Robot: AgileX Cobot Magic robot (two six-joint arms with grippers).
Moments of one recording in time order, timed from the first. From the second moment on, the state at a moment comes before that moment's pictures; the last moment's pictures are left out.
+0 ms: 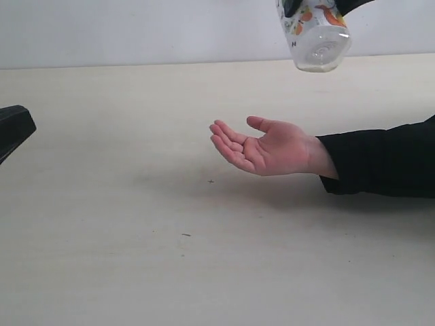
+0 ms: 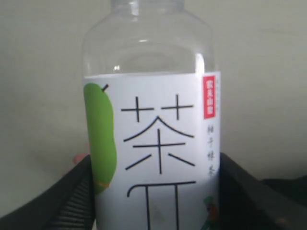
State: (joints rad) left arm -0.67 0.65 -0.22 0.02 -0.26 -0.10; right arm 0.29 1.85 -1.85 0.14 1.23 0.21
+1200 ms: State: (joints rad) left arm -0.67 0.65 -0.22 0.02 -0.26 -0.10; right arm 0.42 1.93 -1.49 0.21 1.00 0.23
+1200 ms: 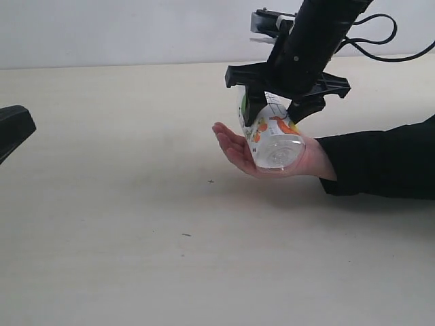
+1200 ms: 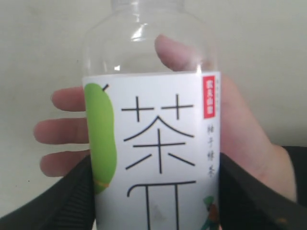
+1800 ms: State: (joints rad) left arm -0.67 0.65 -0.22 0.02 -0.26 -0.10; right arm 0.42 1.94 -1.49 0.22 0.98 0.19
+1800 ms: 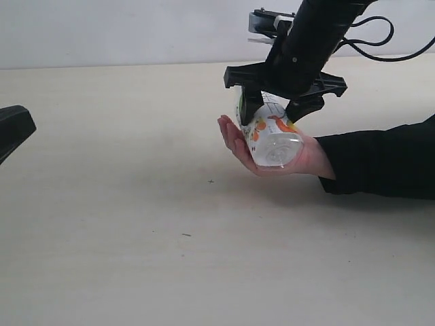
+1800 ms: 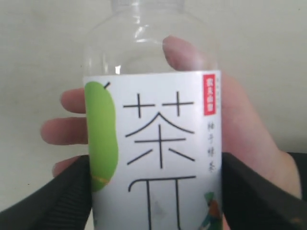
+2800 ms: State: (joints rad) left arm -0.67 0.65 -0.22 0.02 -0.26 -0.10; right arm 0.42 1.60 -1.47 0.19 1.03 0.01
